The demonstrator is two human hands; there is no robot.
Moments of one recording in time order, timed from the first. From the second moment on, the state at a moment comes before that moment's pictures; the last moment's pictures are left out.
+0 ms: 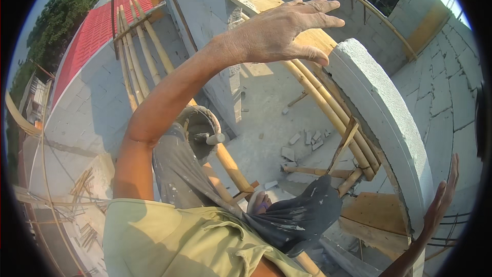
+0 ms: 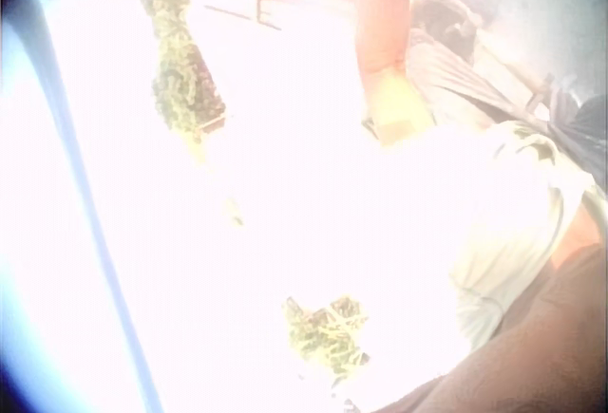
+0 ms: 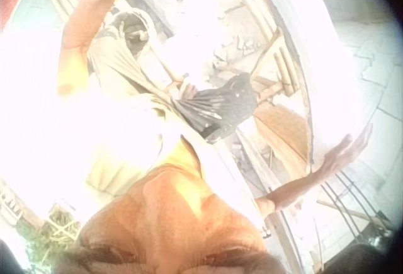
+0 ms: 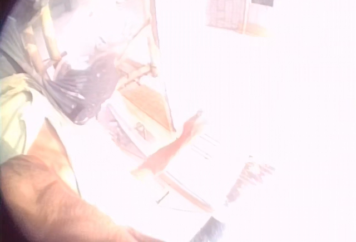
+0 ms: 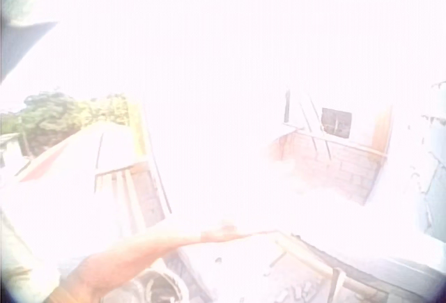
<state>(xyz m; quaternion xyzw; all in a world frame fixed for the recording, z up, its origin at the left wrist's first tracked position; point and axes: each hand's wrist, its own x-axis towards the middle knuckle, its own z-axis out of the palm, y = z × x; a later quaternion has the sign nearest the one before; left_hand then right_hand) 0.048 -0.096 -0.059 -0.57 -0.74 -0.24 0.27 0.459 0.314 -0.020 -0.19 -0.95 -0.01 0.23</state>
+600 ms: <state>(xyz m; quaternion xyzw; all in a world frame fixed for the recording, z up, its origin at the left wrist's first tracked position) 0.016 -0.382 -0.257 -0.08 -0.95 -0.12 -0.28 0.232 -0.057 -0.157 0.29 -0.93 0.11 -0.19</state>
